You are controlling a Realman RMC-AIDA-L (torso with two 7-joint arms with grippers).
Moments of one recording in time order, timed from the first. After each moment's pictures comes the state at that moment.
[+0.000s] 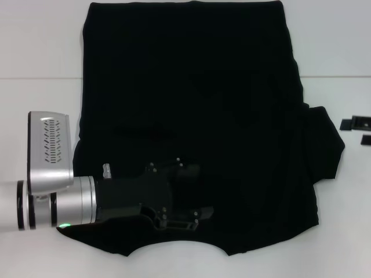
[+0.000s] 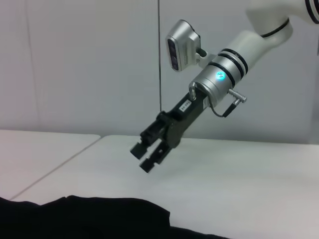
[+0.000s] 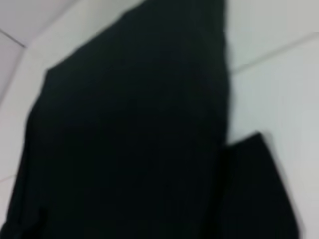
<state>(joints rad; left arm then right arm) -0.60 -2.17 0.63 0.51 2.07 1.53 -0.93 0.60 1.88 -0.64 -0.60 -2.22 -1.21 2.42</state>
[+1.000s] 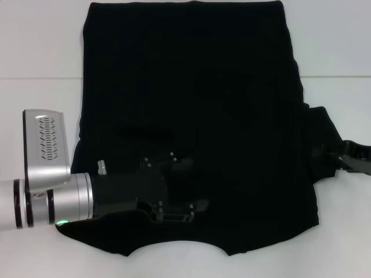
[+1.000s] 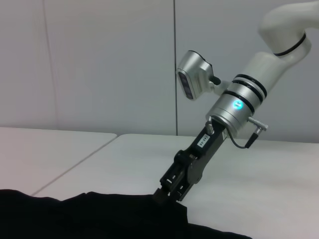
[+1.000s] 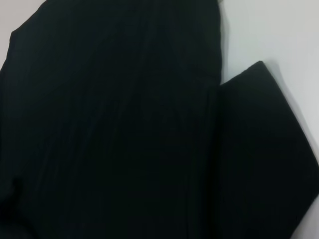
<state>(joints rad) -0.59 -2.17 0.60 0.51 2.06 1.51 -0.93 0.66 1.94 -0.66 -0.45 -2.27 -1.07 2.41</state>
